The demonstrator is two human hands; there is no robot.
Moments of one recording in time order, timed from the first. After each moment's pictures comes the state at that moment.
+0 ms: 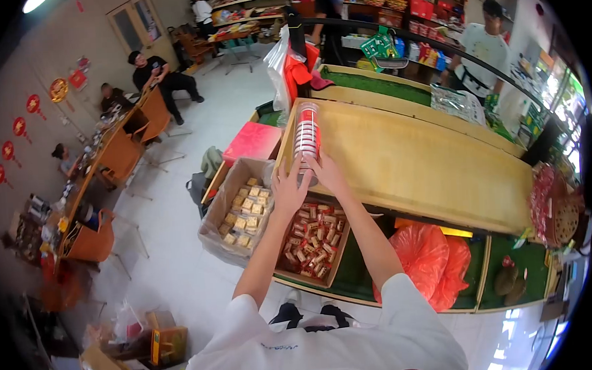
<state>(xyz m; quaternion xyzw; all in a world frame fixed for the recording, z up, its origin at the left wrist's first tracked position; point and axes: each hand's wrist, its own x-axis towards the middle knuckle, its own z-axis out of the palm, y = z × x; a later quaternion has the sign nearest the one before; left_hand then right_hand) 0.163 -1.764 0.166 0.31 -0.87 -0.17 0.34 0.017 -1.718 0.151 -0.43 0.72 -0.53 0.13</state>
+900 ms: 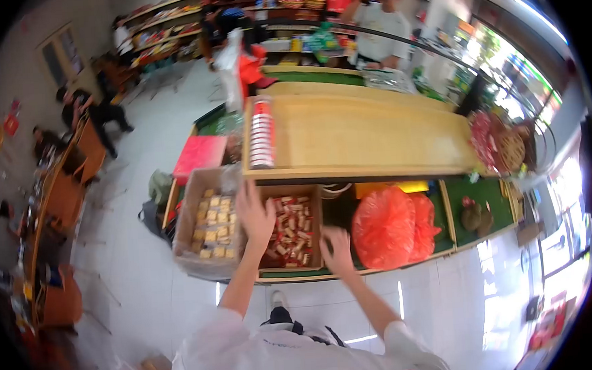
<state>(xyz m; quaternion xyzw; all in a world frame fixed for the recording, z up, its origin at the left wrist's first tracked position) 0.267 -1.764 0.122 0.21 -0.86 -0.18 0.42 0.240 -1.519 0.094 -0.38 0.82 -0.40 -0.14</state>
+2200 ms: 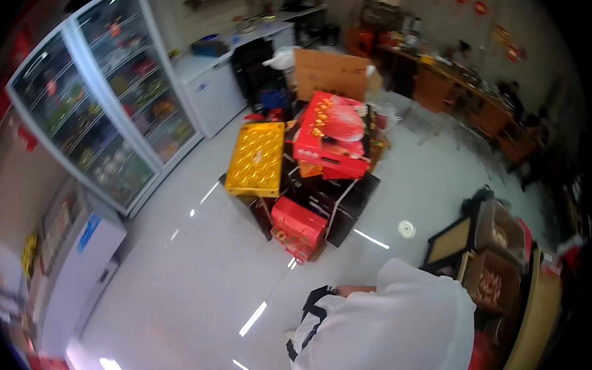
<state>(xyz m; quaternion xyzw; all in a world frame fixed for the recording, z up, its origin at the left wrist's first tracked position) 0.463 -0.610 -0.168 -0.54 -0.56 0.12 -0.62 0.636 -1.149 -0.219 -0.87 0.04 0.41 0.27</state>
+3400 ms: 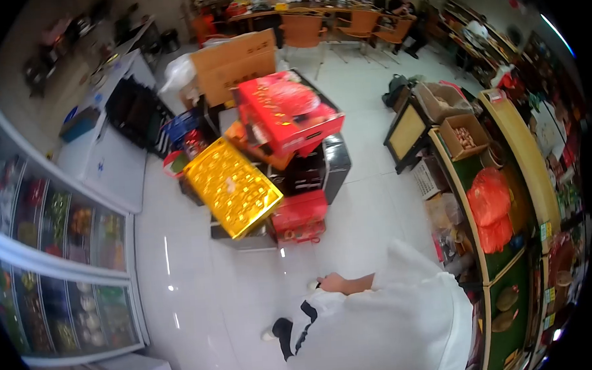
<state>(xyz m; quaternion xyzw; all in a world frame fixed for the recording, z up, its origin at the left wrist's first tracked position) 1.093 -0.319 -0.169 -0.70 -0.28 0.45 -0.48 0.864 -0.786 -0.176 -0.93 0.18 0.24 0.21</state>
